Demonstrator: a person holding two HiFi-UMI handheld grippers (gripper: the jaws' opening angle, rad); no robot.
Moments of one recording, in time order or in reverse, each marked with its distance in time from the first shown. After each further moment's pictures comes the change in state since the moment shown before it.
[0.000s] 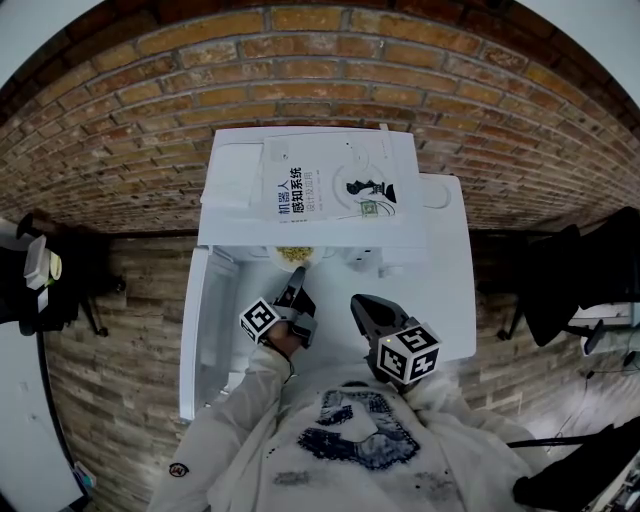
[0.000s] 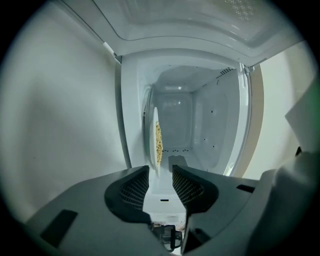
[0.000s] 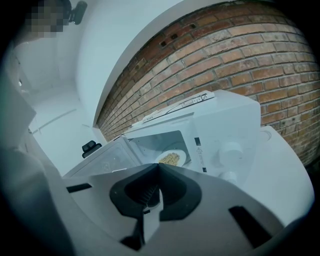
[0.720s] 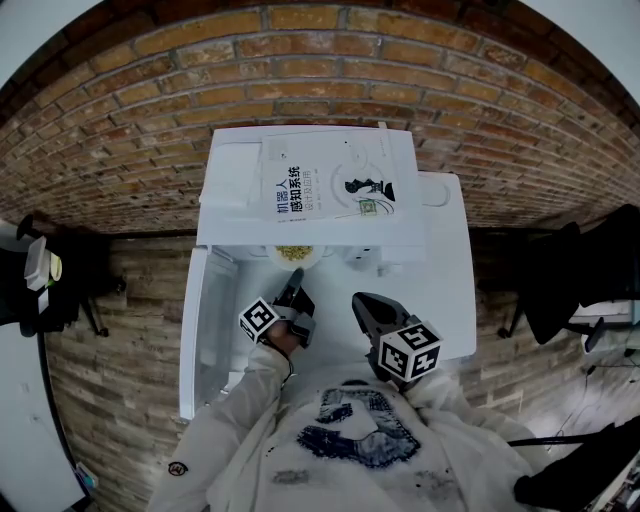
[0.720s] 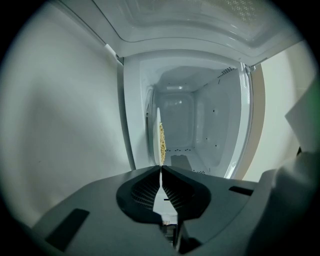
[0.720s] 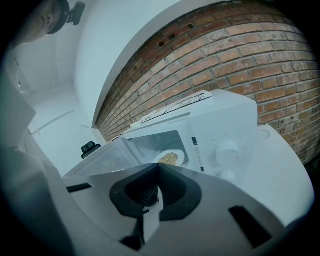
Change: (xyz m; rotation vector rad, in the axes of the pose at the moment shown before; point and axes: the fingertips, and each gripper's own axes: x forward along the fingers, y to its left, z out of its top) left arm -0.004 0.007 0.001 0.006 0.006 0.031; right arm -0.001 -0.004 0.001 0.013 -0.001 -0.007
